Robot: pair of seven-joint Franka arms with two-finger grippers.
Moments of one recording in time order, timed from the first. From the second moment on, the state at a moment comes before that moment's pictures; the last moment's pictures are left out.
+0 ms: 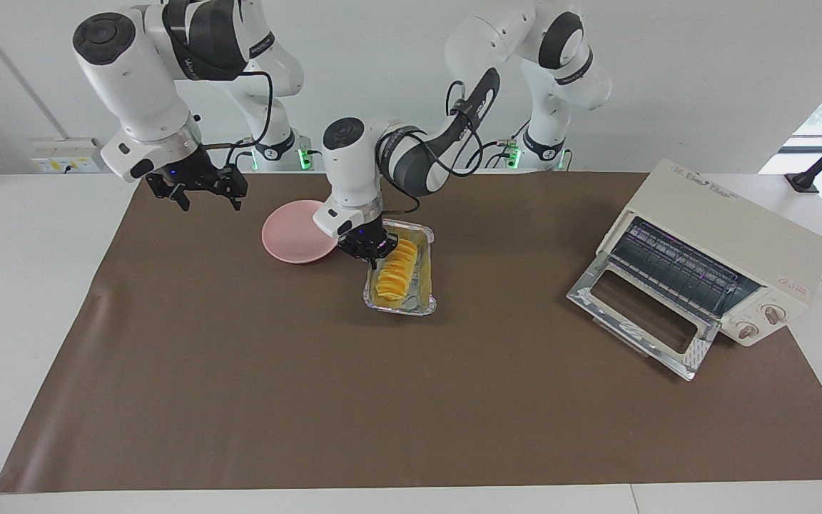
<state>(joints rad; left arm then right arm) -0.89 0.59 -0.03 -1.40 0.13 1.97 -0.81 -0.14 -0.08 0.17 -1.82 0.01 1.64 0.05</state>
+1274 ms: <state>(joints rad) -0.51 0.39 0.01 -1.25 -0.10 1.67 -0.77 -0.18 -0.08 0.17 -1.82 0.01 1.64 0.05</state>
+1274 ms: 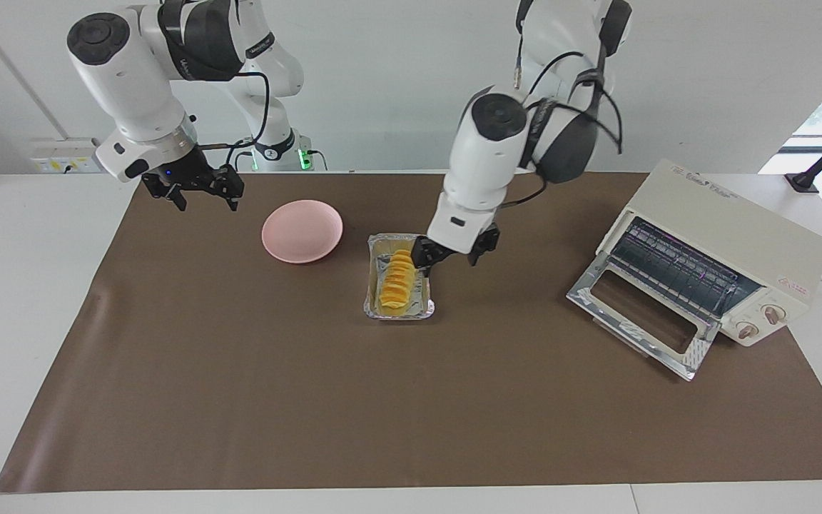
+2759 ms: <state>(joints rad) -0.09 -0.04 -0.02 -1.65 -0.02 1.40 -0.02 0.25 0.11 0.19 -2.00 0.02 2.14 0.43</state>
